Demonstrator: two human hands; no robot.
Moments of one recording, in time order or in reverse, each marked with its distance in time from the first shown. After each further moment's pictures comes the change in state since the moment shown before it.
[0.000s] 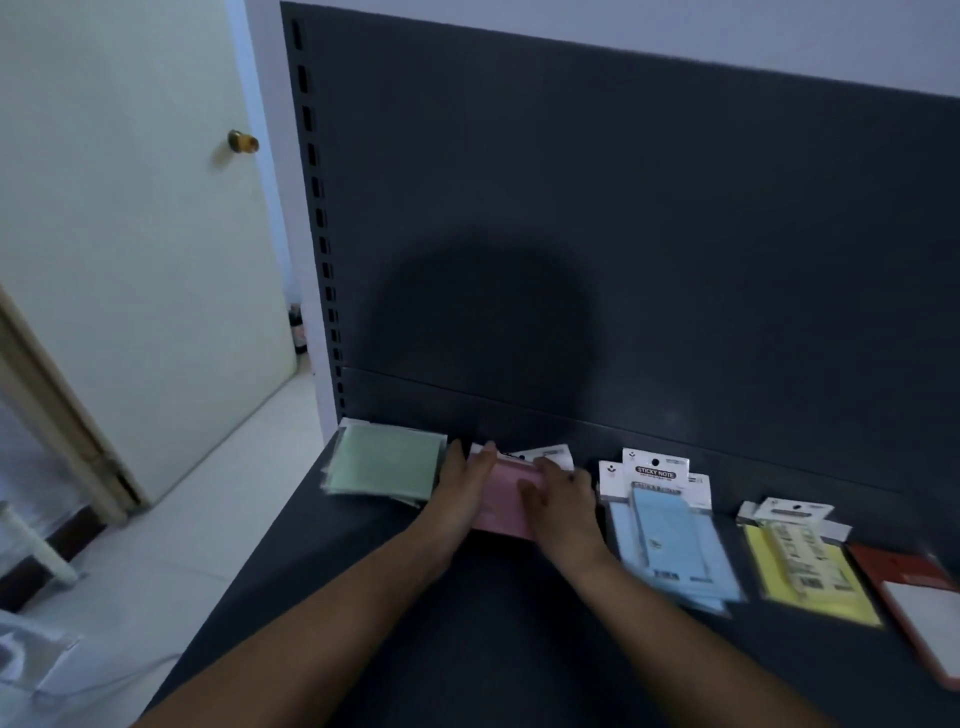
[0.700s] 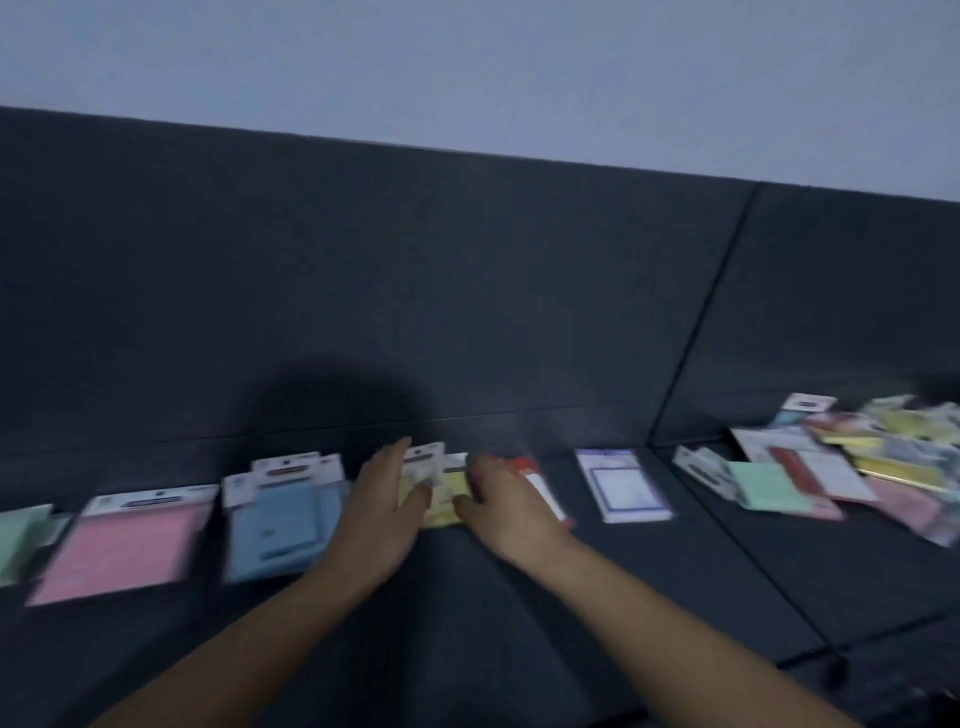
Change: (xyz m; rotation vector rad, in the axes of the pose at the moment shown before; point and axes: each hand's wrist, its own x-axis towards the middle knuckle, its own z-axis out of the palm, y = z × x) left_hand -0.098 0.035 0.267 0.589 -0.119 0.650; right_hand -0.126 0.181 -0.231 -0.052 0.196 -0.017
